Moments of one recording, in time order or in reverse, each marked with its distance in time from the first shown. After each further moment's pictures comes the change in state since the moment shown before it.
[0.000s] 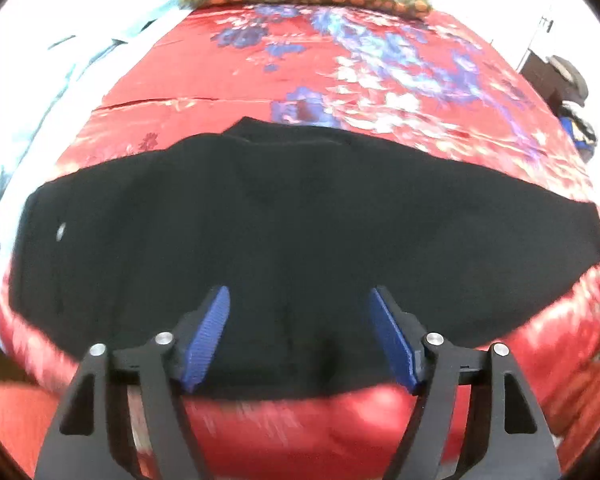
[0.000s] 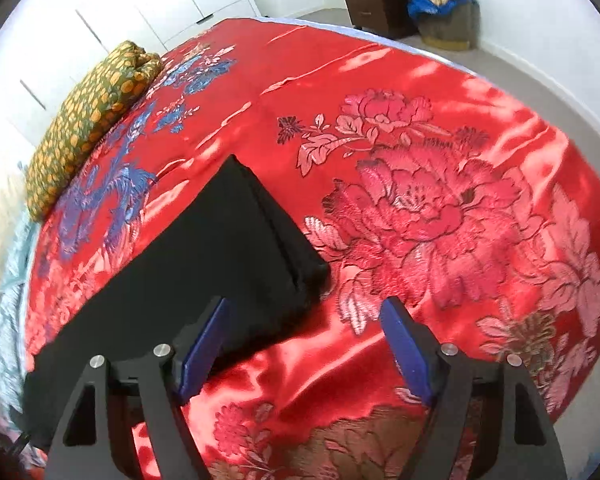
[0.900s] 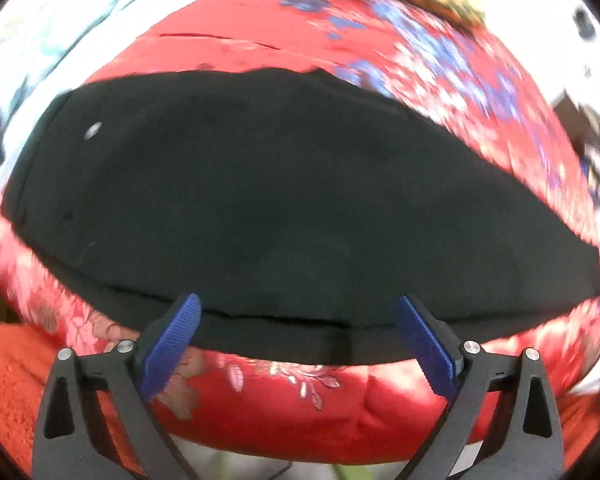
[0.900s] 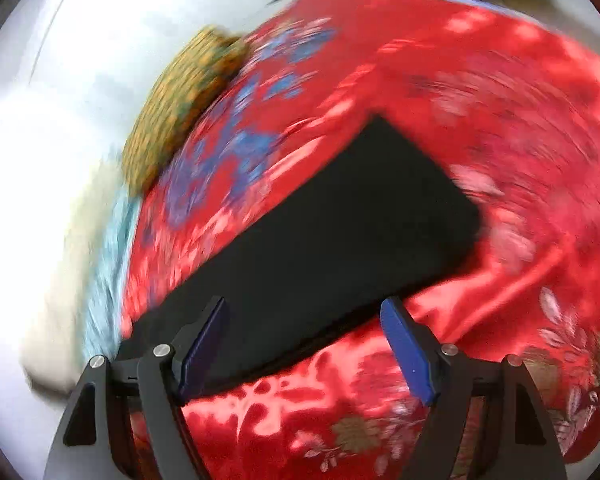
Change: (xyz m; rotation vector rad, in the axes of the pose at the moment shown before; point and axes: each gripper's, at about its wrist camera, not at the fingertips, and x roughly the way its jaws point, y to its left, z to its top) left arm -0.010 0.050 -0.036 -0.234 0.053 -0.052; right arm -0.003 0.061 -0.027 -0.115 0.100 0.373
